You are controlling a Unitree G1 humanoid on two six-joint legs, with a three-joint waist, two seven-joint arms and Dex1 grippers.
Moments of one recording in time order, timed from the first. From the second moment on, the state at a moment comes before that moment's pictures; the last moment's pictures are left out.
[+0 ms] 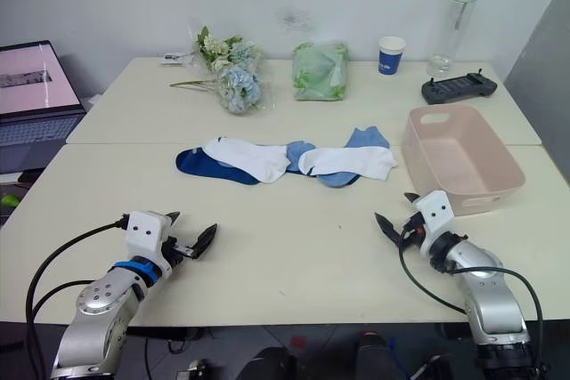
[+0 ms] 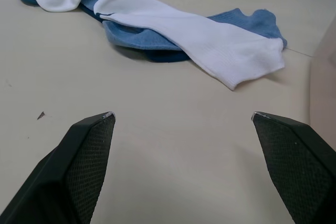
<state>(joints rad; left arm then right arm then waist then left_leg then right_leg) 0.08 0.44 0.22 -0.11 -0.20 0.22 -0.45 -0.06 -0.45 -0.07 -0.18 0.22 0.25 0.59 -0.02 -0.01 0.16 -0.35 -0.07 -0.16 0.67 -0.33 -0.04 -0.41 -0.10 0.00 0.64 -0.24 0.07</state>
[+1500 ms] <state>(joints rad) -0.63 0.31 -0.12 0.59 0.11 -0.02 -0.36 -0.14 -0.40 0.03 -0.28 0.22 0.34 0.54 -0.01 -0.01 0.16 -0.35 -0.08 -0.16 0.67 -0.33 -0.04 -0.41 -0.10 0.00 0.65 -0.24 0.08</state>
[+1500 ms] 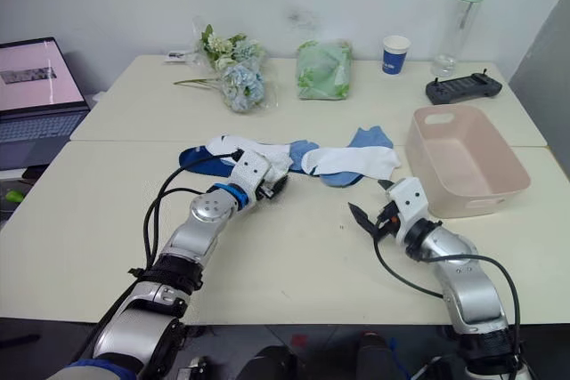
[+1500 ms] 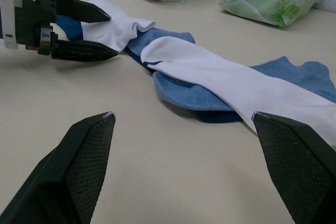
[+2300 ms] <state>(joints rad) -0.48 0.32 -0.02 0.29 -0.07 0.04 -0.46 -0.17 -0.40 0.03 -0.27 0.22 0.36 0.53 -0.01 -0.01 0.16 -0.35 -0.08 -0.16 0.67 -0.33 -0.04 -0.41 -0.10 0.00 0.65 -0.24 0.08</state>
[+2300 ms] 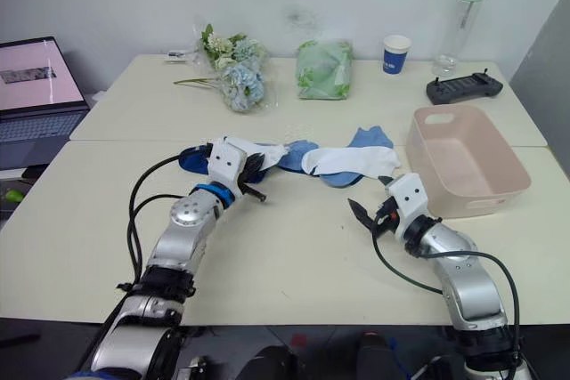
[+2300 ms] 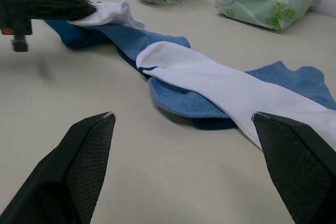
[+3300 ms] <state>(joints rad) -0.44 0.48 -0.07 0.05 -0.29 0.47 -0.73 -0.08 -0.53 0.05 -0.37 0.37 0.59 0.67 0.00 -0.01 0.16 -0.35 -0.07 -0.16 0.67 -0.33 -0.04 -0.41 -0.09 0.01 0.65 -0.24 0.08</state>
